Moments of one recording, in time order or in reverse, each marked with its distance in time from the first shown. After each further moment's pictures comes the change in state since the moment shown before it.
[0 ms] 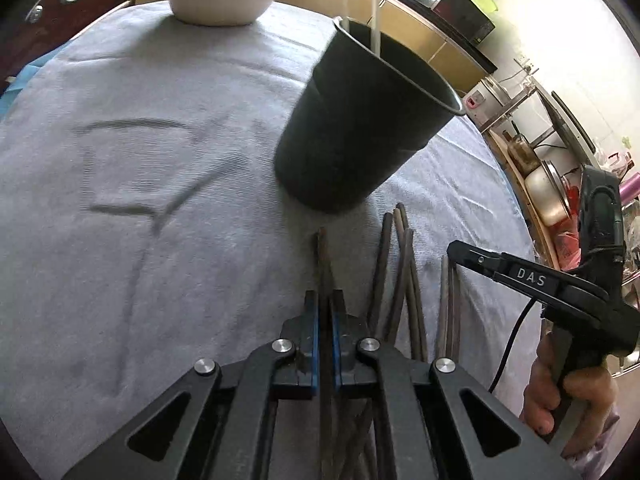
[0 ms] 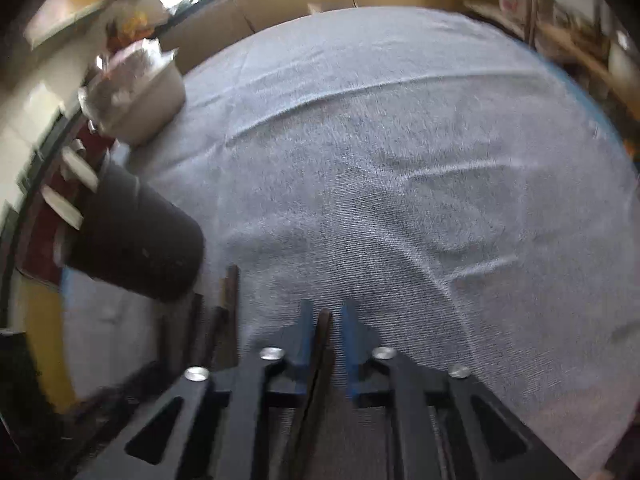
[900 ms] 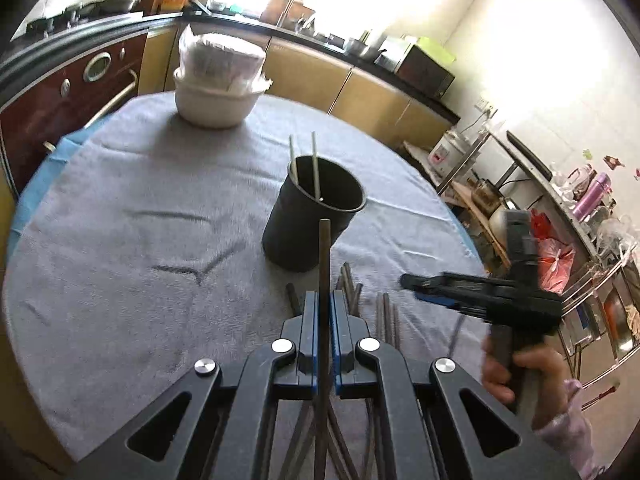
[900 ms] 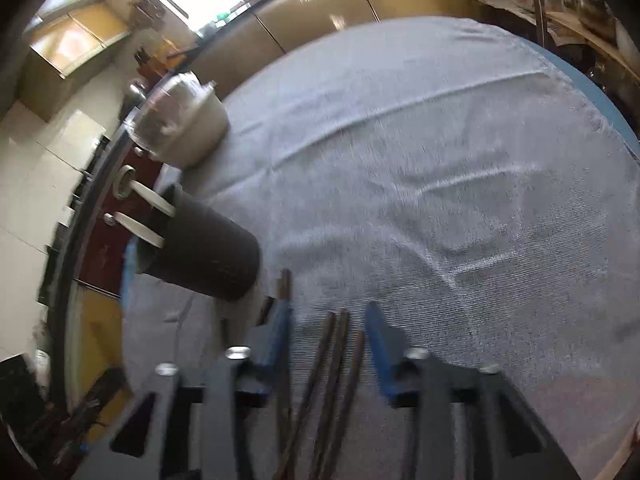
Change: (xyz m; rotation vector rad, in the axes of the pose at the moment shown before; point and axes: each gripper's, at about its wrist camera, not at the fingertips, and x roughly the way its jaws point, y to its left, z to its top) left arm -0.114 -0.020 -0.023 0.080 -0.268 -0.044; right arm -0.031 -0.022 0.001 0.063 -0.002 0.178
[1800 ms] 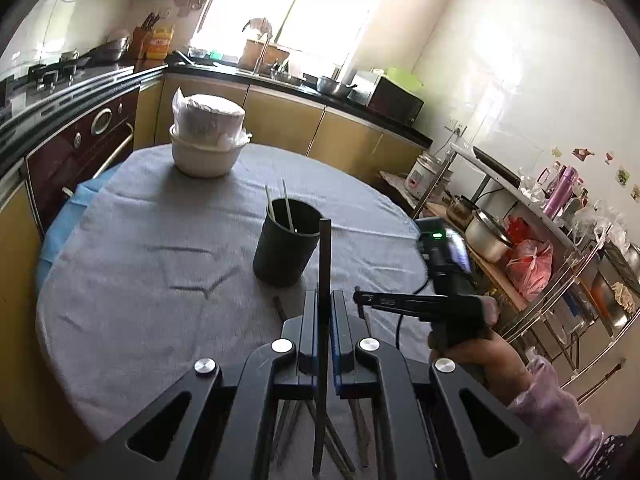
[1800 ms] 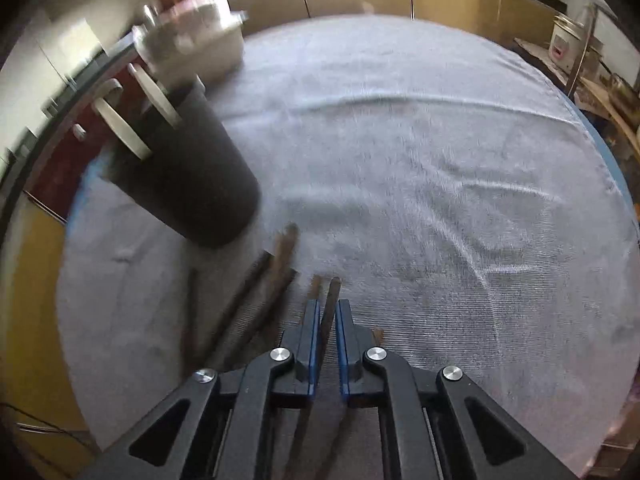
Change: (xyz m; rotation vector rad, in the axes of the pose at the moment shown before) left arm -0.072 -0.022 -0.018 0.087 -0.143 -0.028; right arm 0.011 0.052 -0.024 -0.225 -0.017 -0.117
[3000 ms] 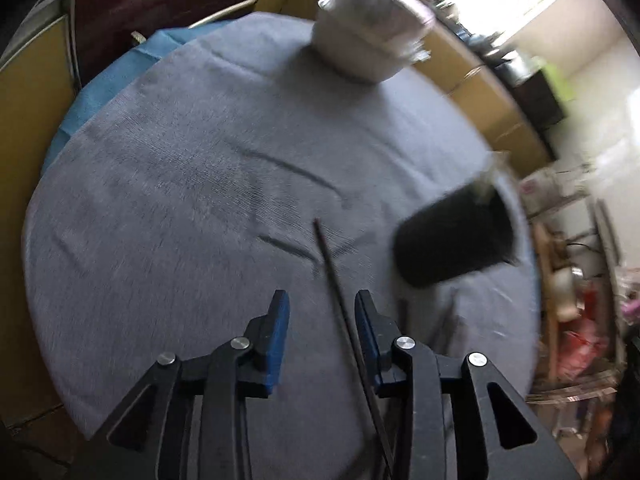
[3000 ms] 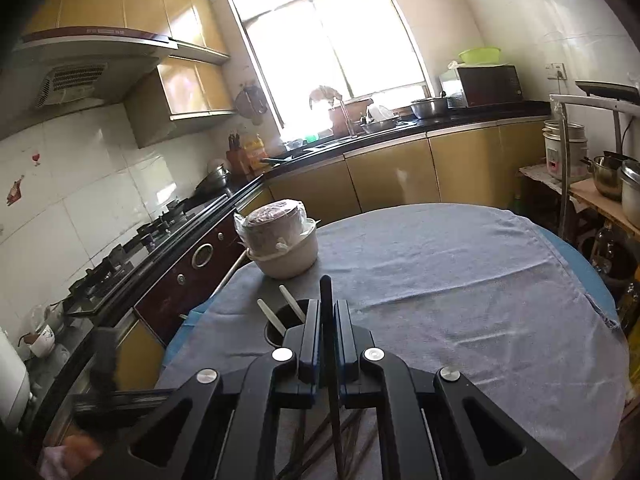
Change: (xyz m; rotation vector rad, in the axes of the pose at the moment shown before) left arm 0.137 0.122 0.011 -0.459 0.341 0.290; right arm -0.158 0.021 -0.018 -0.009 -0.597 0.157
